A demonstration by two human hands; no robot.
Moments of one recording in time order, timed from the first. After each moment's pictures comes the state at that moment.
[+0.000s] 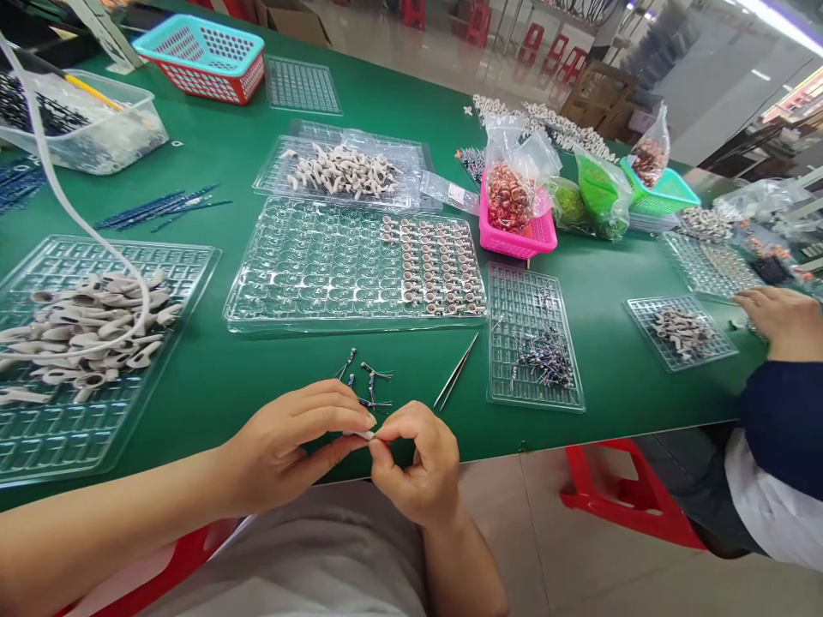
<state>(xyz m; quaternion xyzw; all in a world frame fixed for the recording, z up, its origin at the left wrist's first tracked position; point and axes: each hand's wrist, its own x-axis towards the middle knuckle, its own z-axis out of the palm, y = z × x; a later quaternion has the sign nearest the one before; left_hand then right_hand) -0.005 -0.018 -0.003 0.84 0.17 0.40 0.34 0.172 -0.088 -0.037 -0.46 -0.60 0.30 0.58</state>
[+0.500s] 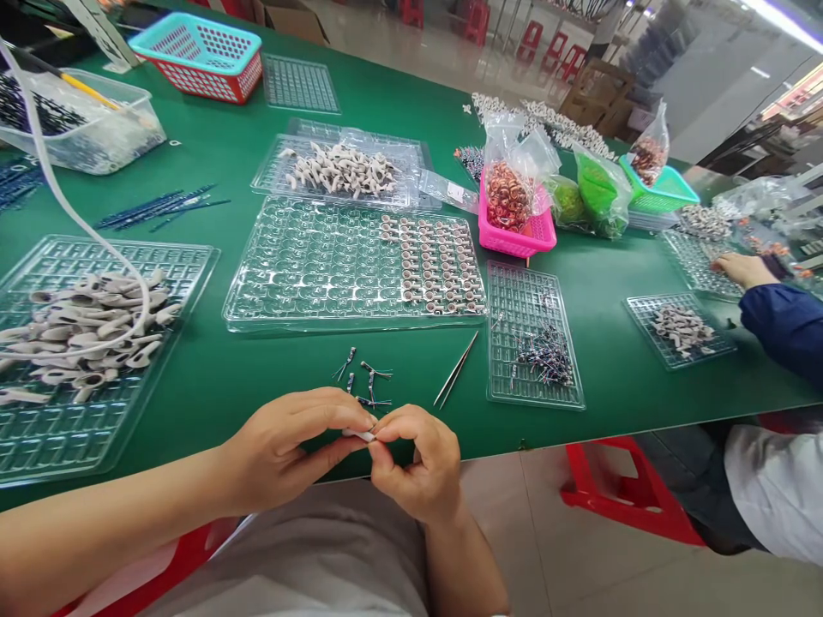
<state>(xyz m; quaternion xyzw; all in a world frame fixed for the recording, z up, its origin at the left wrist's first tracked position) -0.007 -0.020 -0.005 0.83 0.19 0.39 0.36 0.173 -0.089 -0.038 -0.46 -0.61 0.30 0.57</state>
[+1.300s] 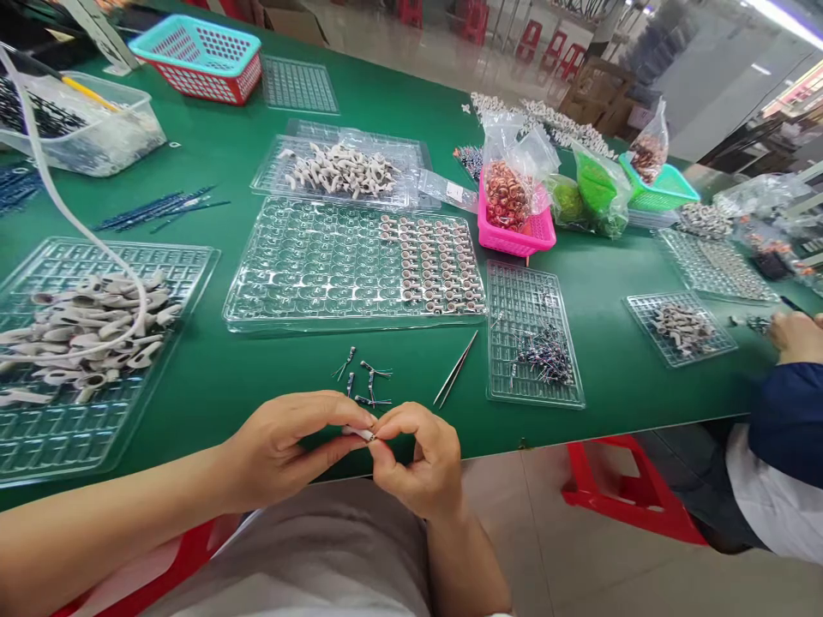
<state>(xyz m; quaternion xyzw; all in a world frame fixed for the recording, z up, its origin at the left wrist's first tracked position) -0.008 -0.023 -0.005 0.82 0.22 0.37 0.38 0.176 -0.087 -0.039 -0.42 -0.58 0.37 0.59</state>
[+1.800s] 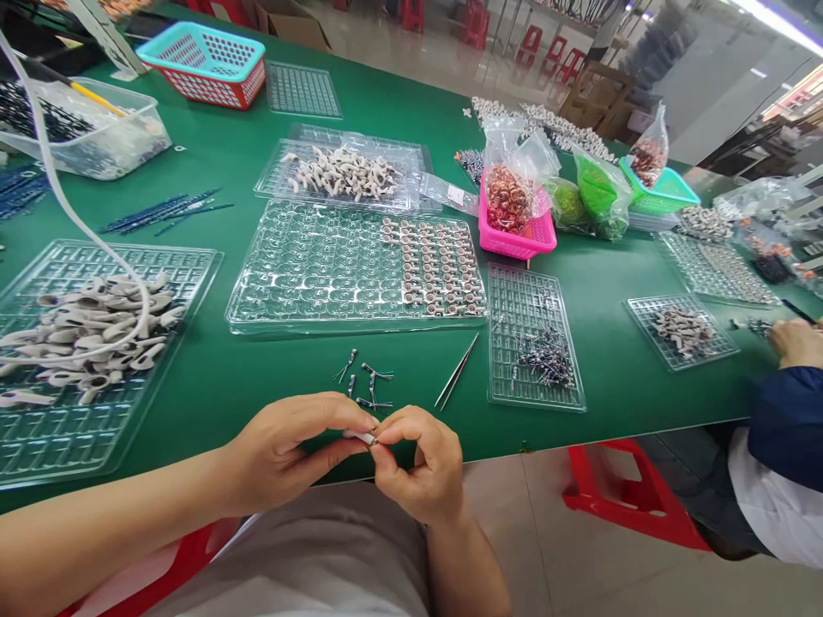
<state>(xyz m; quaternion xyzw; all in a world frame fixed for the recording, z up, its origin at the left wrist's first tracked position) -0.008 -0.022 -0.007 0.82 0.20 0.38 0.38 0.176 -0.089 -0.041 -0.41 -0.59 0.36 0.60</state>
